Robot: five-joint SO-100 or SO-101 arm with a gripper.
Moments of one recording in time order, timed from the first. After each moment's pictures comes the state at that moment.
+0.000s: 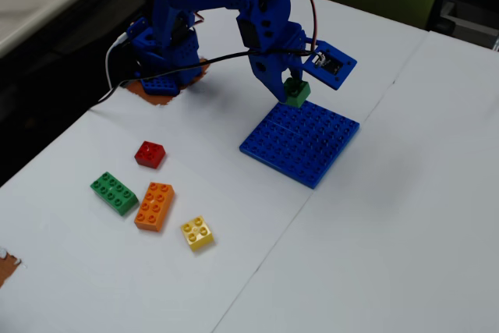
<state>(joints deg) 0.9 68.4 42.2 100.1 -93.7</state>
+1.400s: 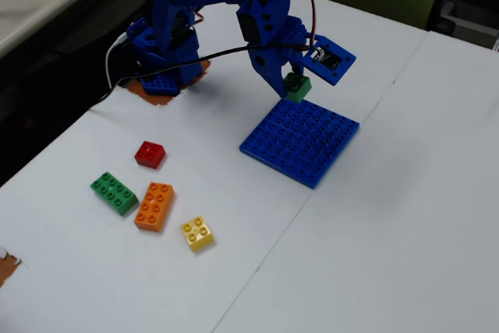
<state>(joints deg) -0.1 70.3 43.6 100.3 -90.5</state>
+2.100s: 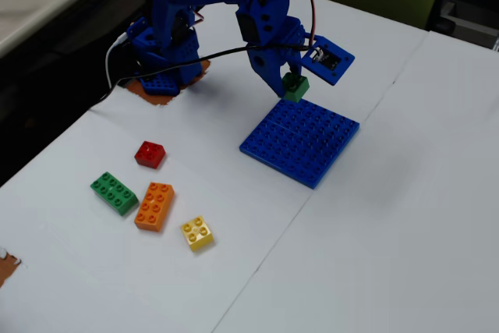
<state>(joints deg) -0.1 71.2 45.4 100.3 -91.7</state>
